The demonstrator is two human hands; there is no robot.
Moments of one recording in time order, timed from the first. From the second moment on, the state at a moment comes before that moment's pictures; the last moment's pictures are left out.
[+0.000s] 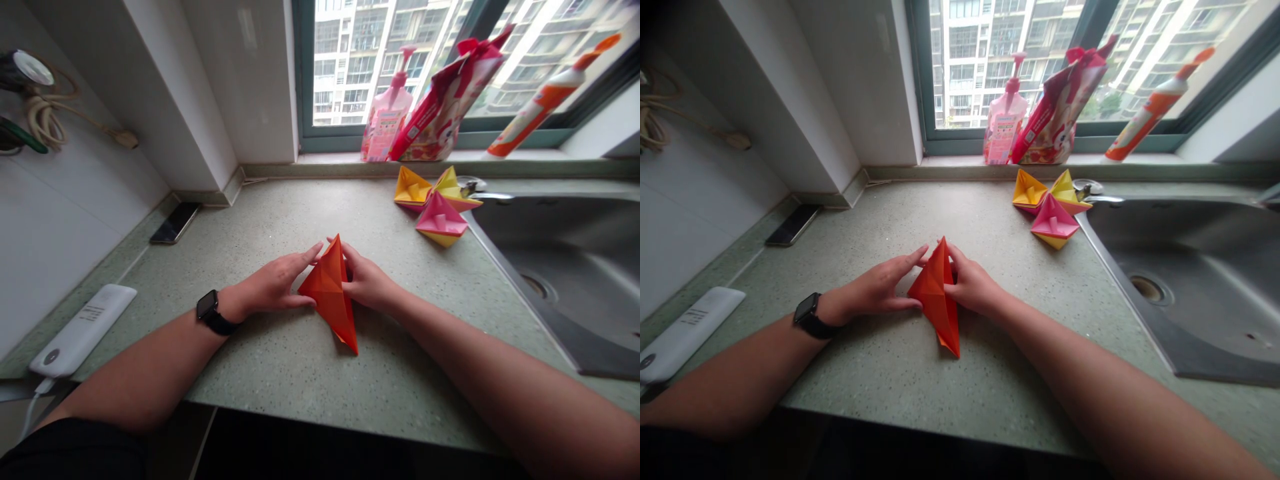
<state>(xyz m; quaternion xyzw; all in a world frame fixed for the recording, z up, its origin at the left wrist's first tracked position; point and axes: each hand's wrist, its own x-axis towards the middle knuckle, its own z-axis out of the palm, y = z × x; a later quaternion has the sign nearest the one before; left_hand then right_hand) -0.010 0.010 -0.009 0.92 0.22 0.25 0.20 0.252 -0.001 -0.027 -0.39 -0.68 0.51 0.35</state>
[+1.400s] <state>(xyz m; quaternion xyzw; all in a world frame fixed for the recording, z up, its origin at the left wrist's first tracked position) -0.005 0.008 0.001 0.91 0.28 0.24 0.18 0.253 0.000 -0.020 -0.37 -0.57 0.63 0.37</state>
